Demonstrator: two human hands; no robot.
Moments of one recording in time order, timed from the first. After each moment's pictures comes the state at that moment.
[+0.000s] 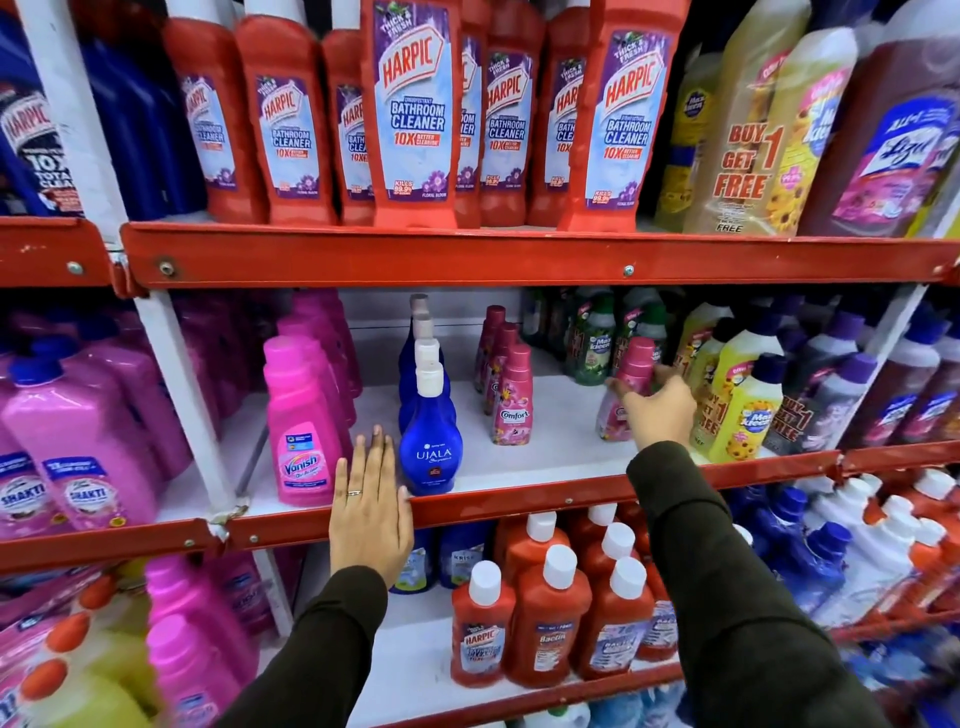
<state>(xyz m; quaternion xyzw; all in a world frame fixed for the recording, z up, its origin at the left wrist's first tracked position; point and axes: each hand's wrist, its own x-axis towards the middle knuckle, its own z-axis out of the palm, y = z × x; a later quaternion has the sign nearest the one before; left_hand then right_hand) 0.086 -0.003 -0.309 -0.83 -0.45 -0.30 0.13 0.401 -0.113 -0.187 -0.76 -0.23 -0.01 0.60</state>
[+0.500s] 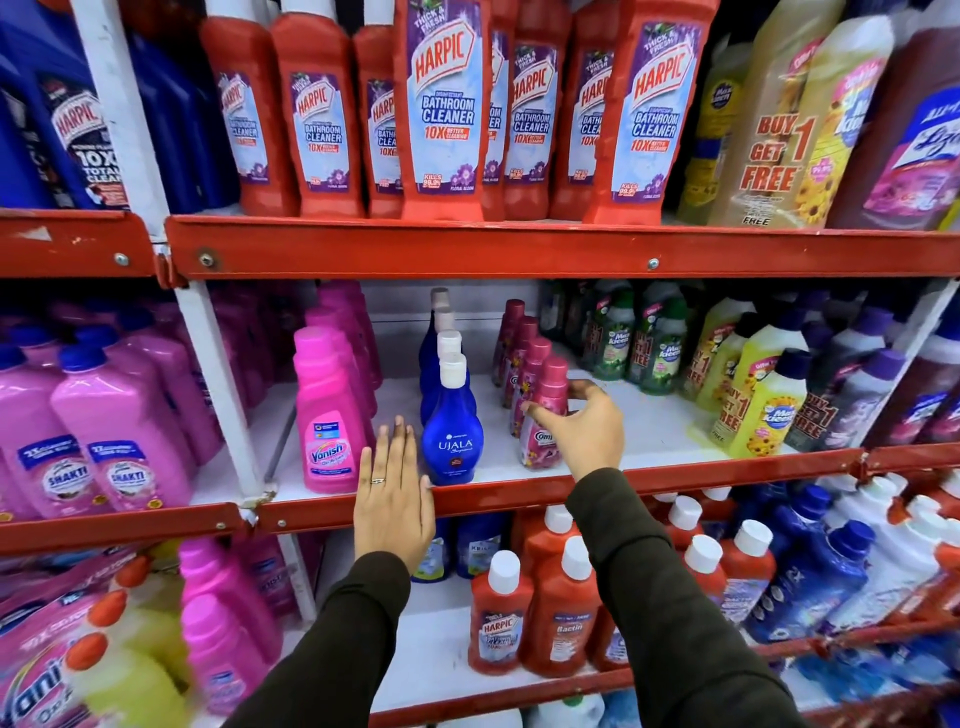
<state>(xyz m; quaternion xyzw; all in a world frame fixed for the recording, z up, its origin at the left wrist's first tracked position) 0.085 -0.004 -0.308 -0.83 -0.45 -0.30 0.12 0.299 -0.086 -0.207 -0.76 -0.35 0.02 0.54</state>
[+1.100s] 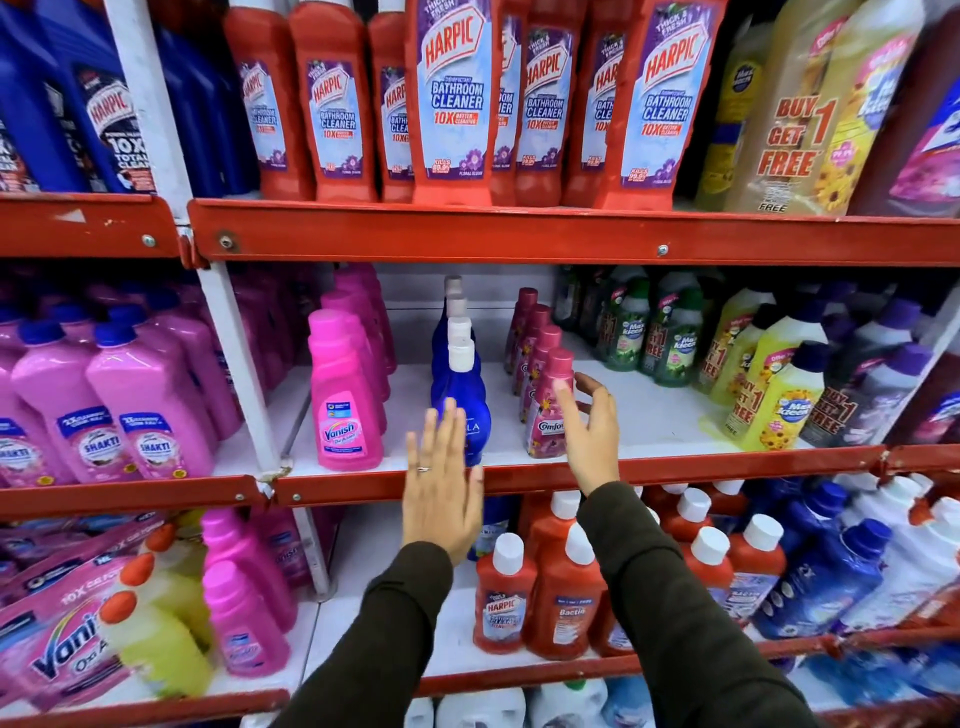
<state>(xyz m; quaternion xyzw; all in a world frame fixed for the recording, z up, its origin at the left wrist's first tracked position) 0.113 -0.050 -0.294 -0.84 -0.37 -0.40 -0.01 0.294 -0.099 -0.227 -0.66 -0.37 0.13 0.64</state>
